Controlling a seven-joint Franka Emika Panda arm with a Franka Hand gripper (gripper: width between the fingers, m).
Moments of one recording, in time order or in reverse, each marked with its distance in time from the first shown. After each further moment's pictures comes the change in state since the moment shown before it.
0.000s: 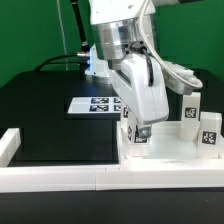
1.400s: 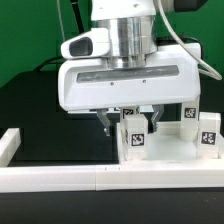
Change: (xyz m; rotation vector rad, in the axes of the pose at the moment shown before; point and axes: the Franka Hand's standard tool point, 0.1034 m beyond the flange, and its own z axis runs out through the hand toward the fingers) arm 0.015 0.000 -0.001 -0.046 0.106 -1.330
